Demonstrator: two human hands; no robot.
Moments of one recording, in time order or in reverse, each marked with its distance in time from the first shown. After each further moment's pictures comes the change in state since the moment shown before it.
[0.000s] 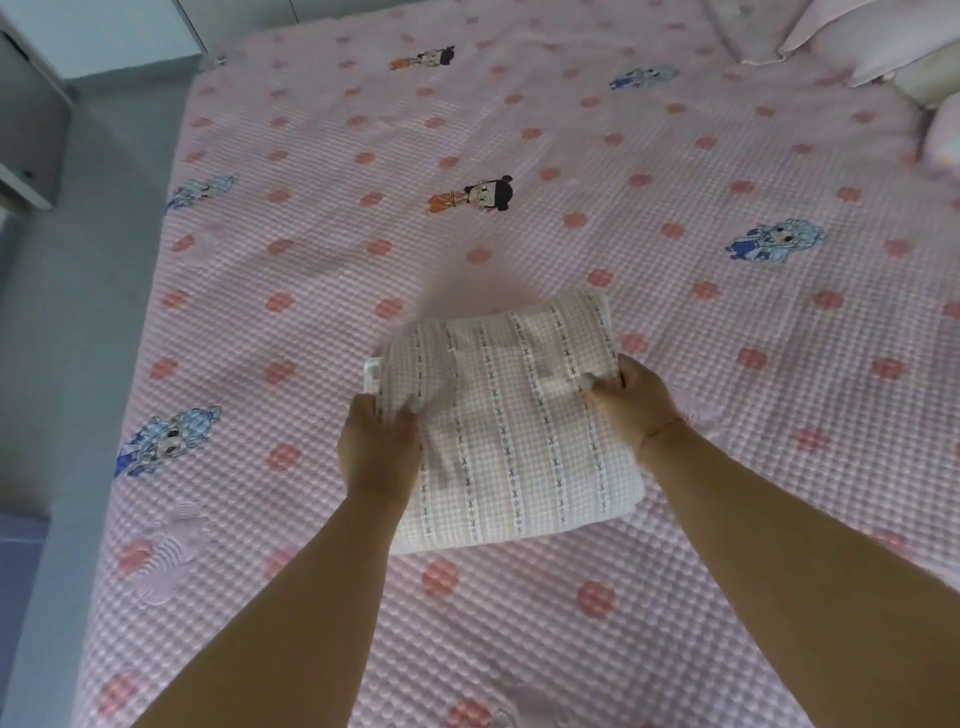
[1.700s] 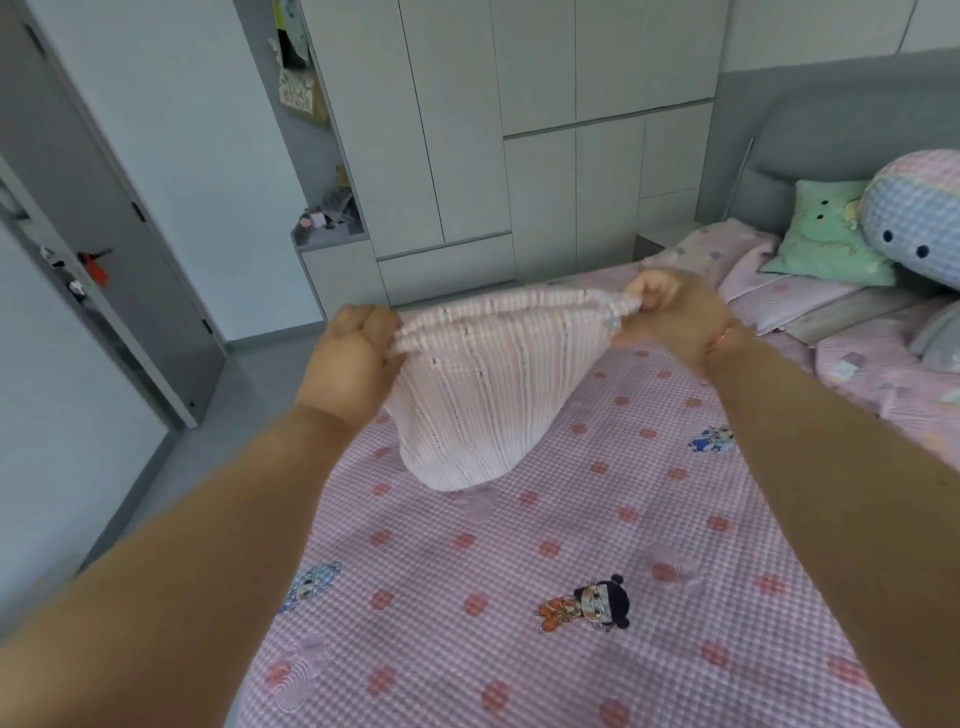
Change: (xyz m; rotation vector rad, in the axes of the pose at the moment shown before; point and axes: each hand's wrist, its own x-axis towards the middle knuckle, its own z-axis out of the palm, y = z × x) left_hand -0.076 0.245 -0.312 0.400 0.357 1.123; right_hand -0.175 -0.313 -0.174 0.095 0.031 -0.666
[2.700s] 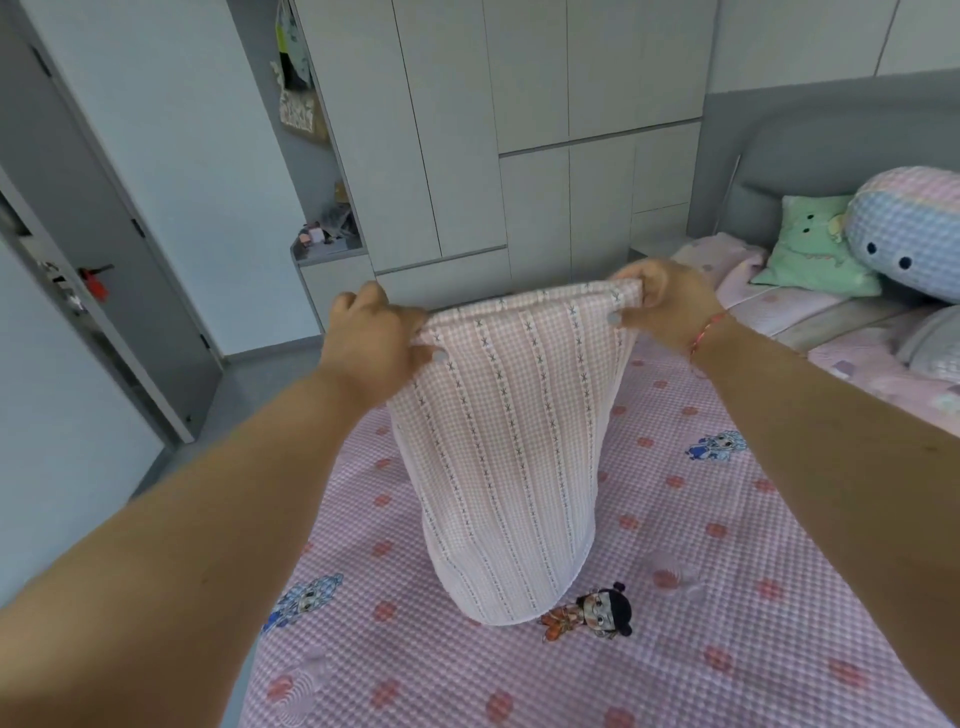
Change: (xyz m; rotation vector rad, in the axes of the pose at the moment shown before) left_hand 0.029 0.014 -0.021 0.290 -0.219 0.094; right_hand 0.005 -0.020 -0.001 -0.386 0.109 -0.092
